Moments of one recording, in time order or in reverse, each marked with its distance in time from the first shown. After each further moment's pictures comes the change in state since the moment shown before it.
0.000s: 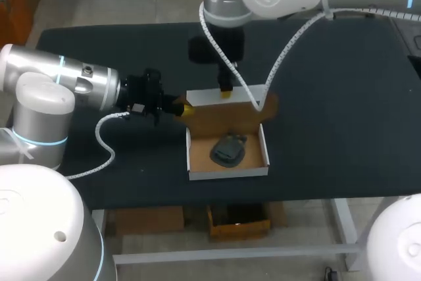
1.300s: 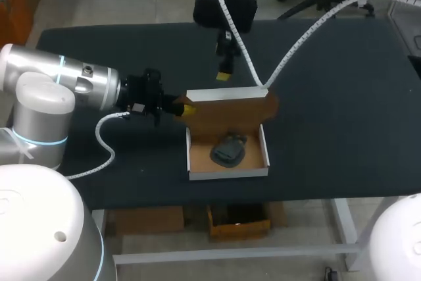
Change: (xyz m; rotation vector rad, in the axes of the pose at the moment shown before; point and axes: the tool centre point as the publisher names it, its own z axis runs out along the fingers) left arm 0.000 -0.001 0.000 0.000 0.001 0.000; right arm -0.004 0.009 -0.085 -0.203 -0.115 0.133
